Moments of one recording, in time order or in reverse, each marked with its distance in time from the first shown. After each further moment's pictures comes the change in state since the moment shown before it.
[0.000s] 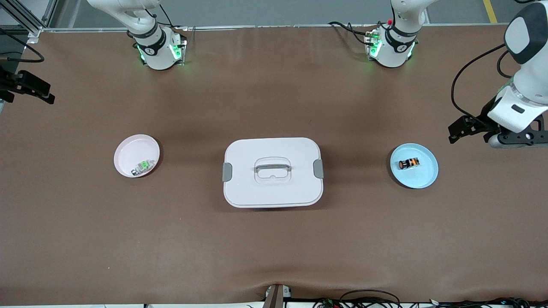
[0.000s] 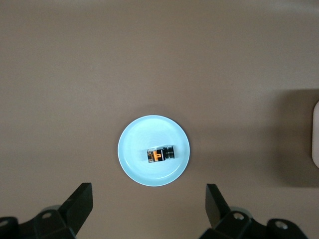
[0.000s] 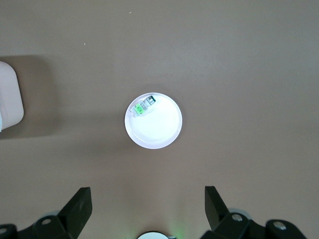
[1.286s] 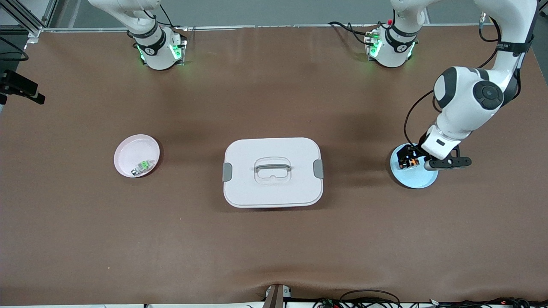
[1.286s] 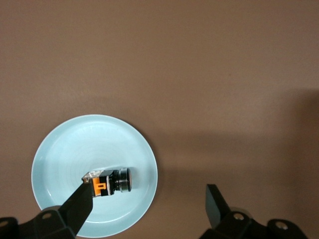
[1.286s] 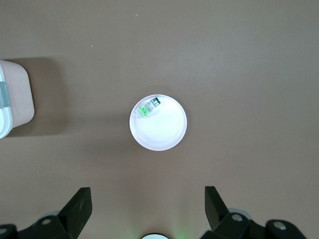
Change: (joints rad) left arm -0.081 0.185 -0.005 -0.355 0.018 0.582 -0.160; right arm -0.058 0.005 -0.017 -0.001 0.069 0.008 -0.081
